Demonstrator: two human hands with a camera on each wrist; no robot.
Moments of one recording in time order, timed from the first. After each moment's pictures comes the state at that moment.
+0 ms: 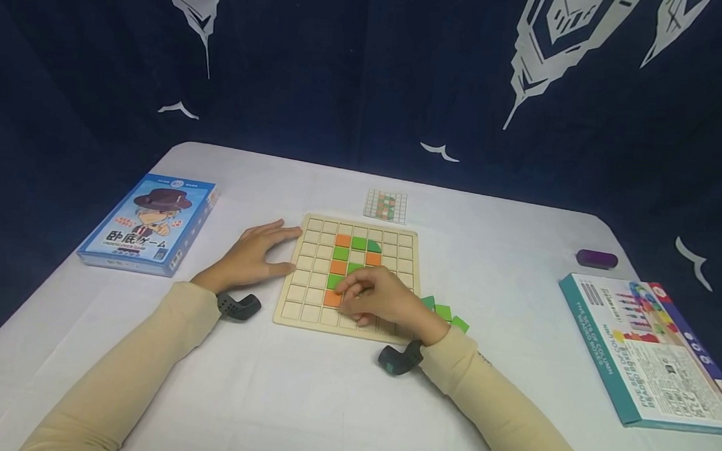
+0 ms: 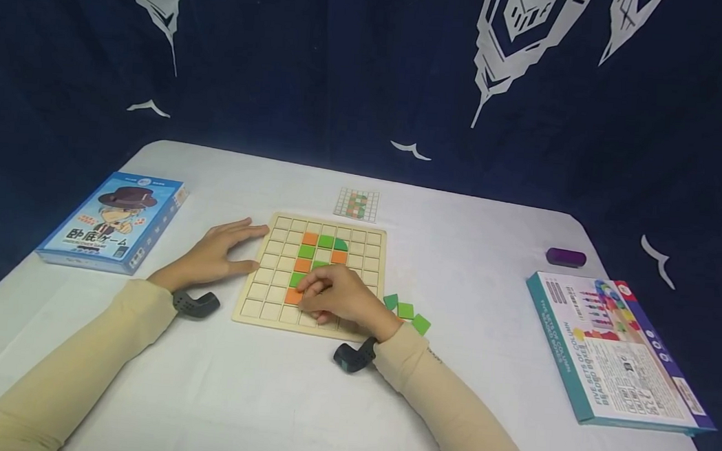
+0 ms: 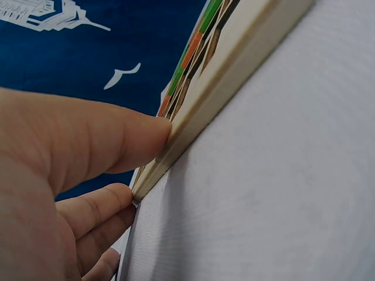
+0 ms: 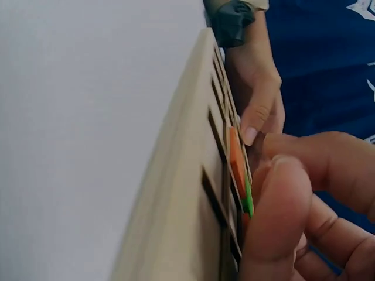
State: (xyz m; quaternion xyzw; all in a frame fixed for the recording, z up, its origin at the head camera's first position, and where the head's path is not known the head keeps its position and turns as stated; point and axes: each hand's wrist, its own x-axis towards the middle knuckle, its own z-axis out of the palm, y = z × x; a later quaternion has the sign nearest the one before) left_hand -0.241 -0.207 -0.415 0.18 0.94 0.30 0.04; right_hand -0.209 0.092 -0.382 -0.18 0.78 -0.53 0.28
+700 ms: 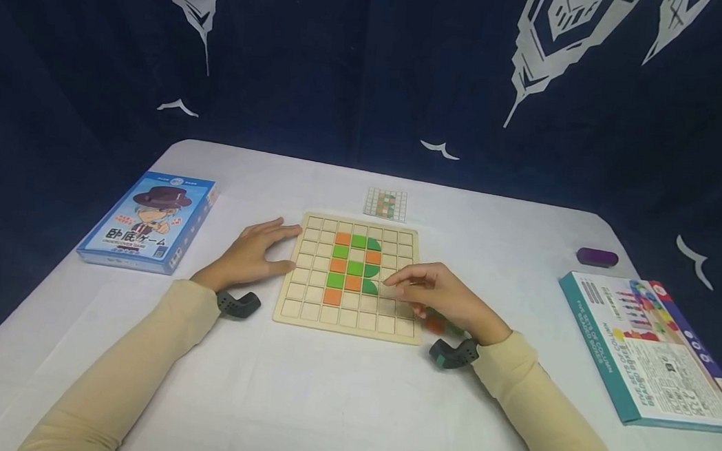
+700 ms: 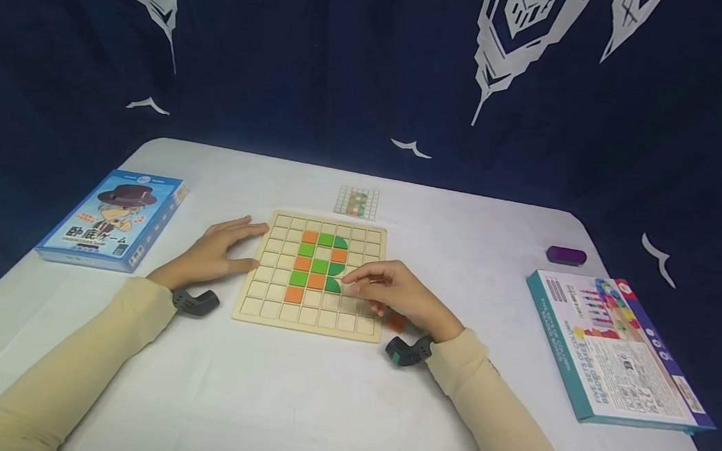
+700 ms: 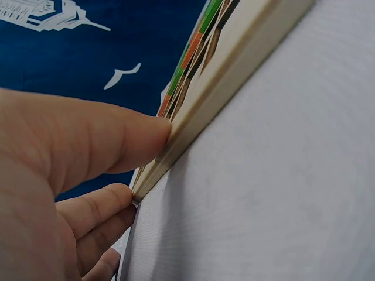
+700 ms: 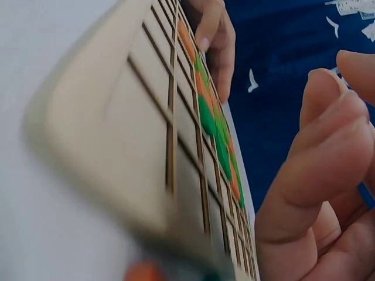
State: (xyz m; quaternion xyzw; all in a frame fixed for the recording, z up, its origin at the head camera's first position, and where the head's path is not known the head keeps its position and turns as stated) left_hand -0.241 -0.206 -0.414 0.17 0.94 0.30 0.05; right_hand -0.218 0.177 -0.375 -0.24 0.75 -0.56 0.25
